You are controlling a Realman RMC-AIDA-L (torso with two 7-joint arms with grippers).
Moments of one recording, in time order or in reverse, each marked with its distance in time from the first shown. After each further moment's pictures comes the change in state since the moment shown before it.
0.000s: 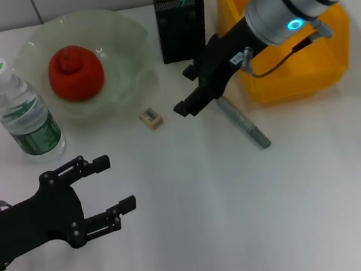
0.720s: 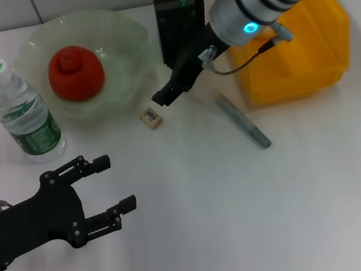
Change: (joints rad) left arm 0.000 -0.002 0.001 0.000 0.000 -0.007 0.004; right arm 0.129 0.008 -0.121 0.210 0.034 0.254 0.137
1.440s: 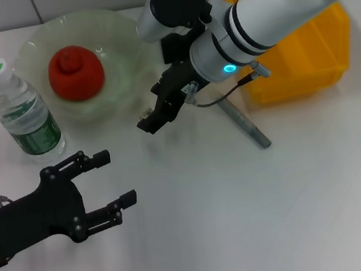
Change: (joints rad) left arm -0.007 -0.003 -0.004 0.000 -0.006 -0.007 0.007; right arm -0.004 0.000 -0.389 0.097 0.366 0.212 -0.054
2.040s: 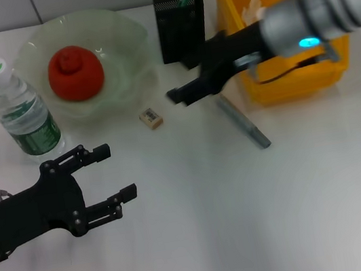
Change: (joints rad) left arm -0.014 0.001 -0.009 0.000 -0.003 0.006 -0.011; right arm -0.375 -0.016 0.373 -0.470 -0.112 -0.322 -0.118
